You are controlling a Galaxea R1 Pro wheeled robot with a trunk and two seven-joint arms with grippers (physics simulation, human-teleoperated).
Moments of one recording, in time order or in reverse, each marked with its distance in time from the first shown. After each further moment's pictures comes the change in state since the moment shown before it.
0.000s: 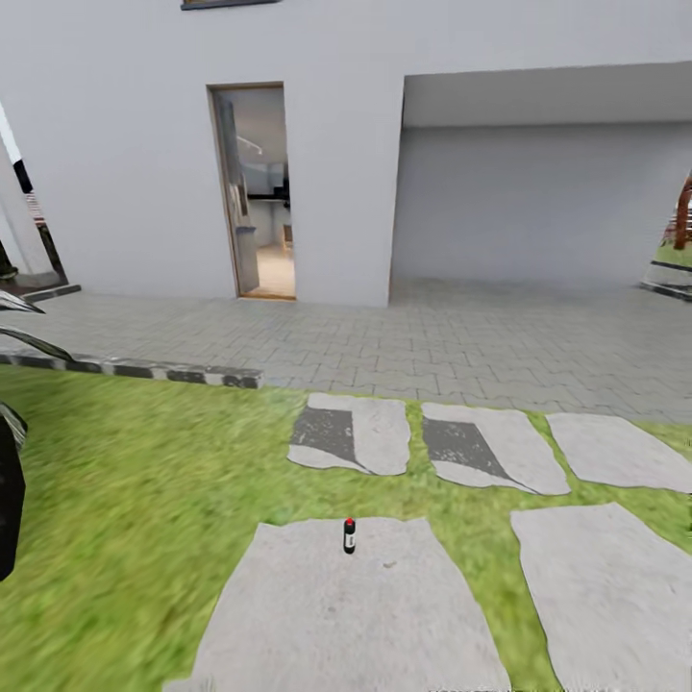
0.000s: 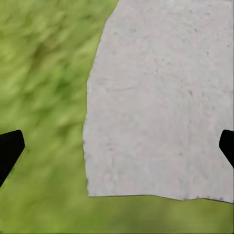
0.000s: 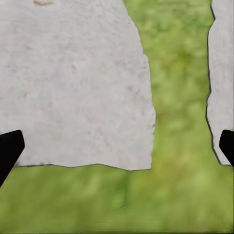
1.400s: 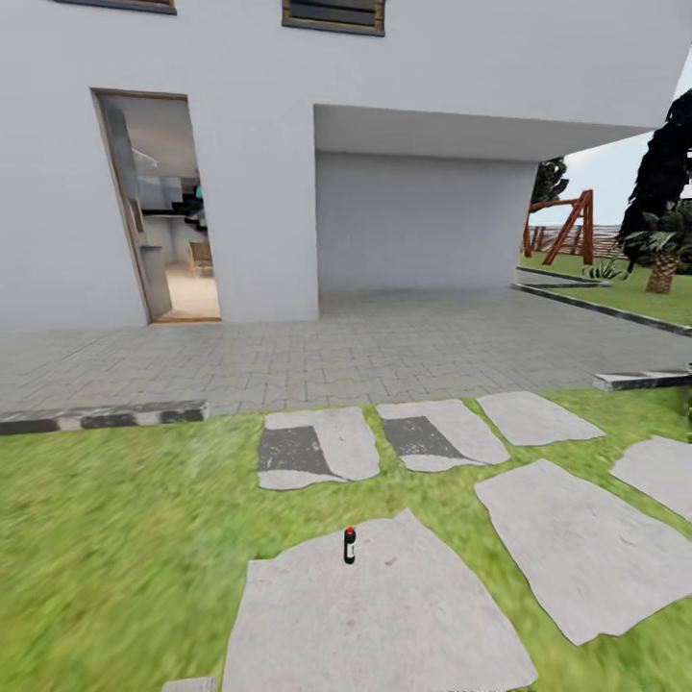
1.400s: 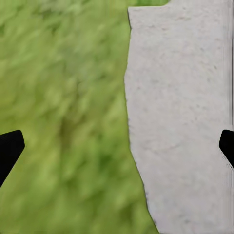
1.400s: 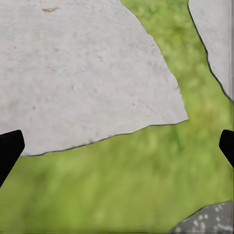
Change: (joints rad) left arm 0.000 0.000 0.000 -0.001 -0.002 0.000 0.000; right arm 0.000 0.000 0.000 0.000 -0.001 0.000 0.000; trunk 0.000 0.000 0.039
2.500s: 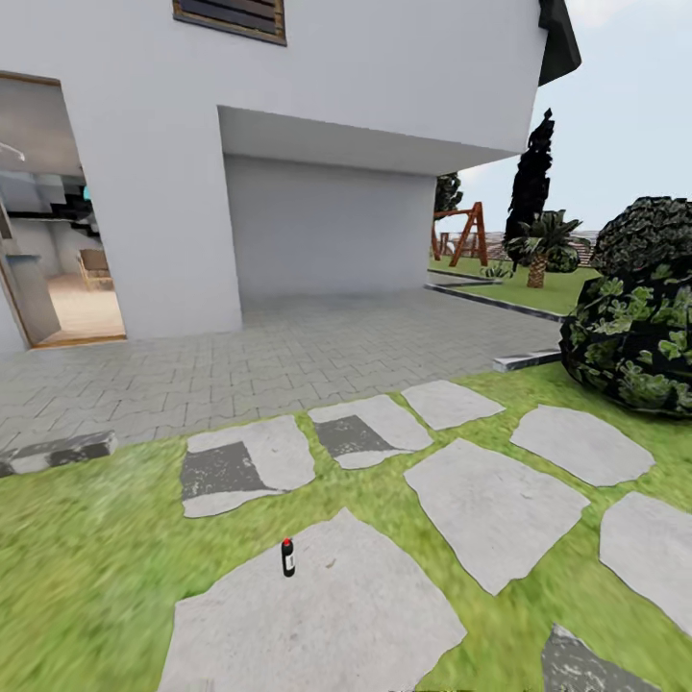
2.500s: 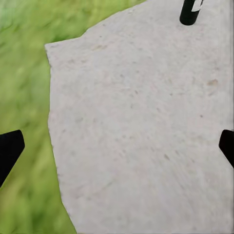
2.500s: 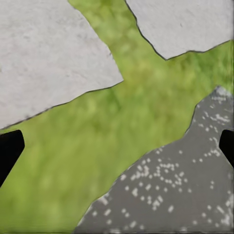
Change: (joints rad) left arm 0.001 0.001 0.000 0.001 0.000 0.000 0.000; right arm 0.000 0.000 0.000 0.000 0.000 0.000 0.001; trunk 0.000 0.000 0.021
